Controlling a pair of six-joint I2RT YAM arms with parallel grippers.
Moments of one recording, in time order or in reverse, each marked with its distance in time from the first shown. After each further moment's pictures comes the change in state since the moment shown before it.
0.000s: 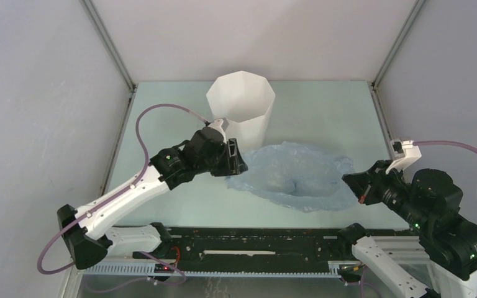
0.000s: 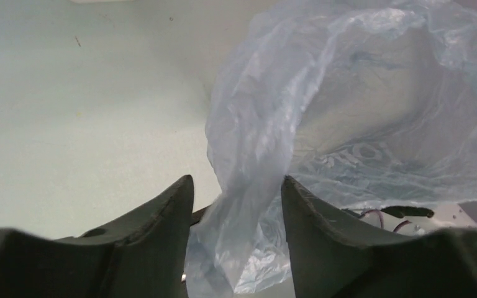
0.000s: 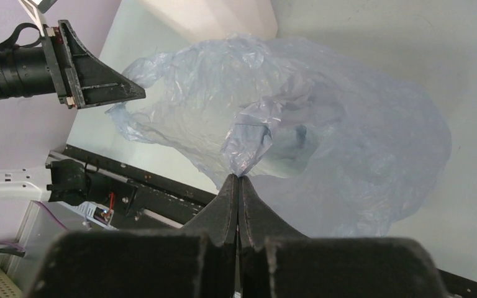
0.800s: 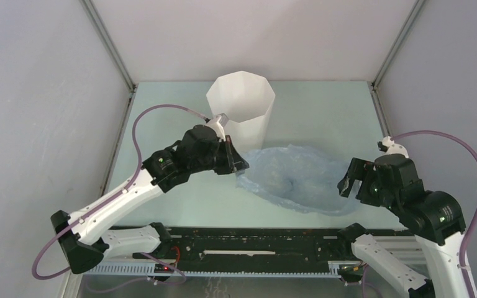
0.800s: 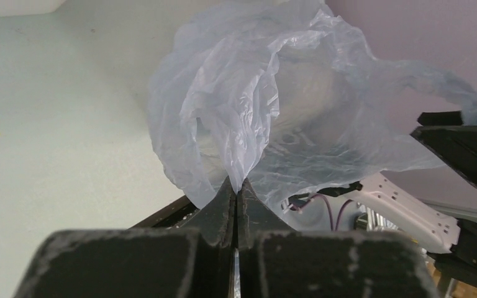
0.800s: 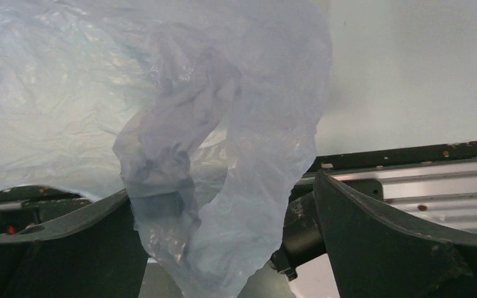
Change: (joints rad) left arm -0.001 -0.042 0.000 0.101 0.121 -0.042; right arm 0.000 0.127 -0.055 -0.285 0.286 0.142
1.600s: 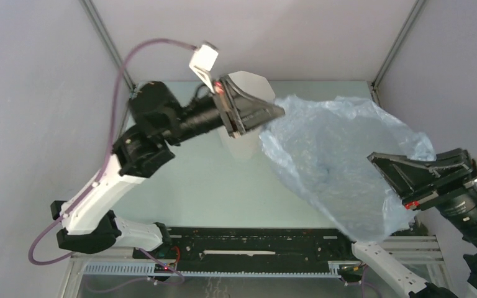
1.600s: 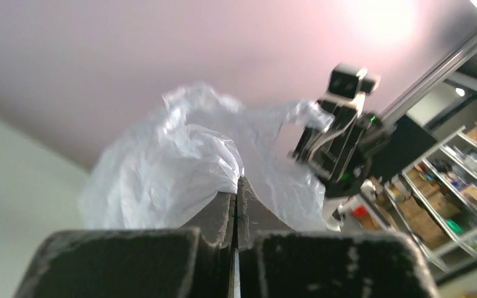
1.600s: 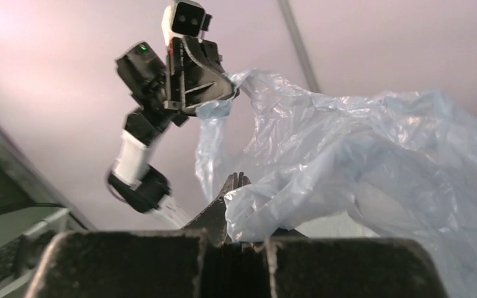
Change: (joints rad) left arm -0.168 0.180 0.660 0.294 0.204 0.090; right arm 0.000 -0.054 0.423 0.672 -0.567 -0.001
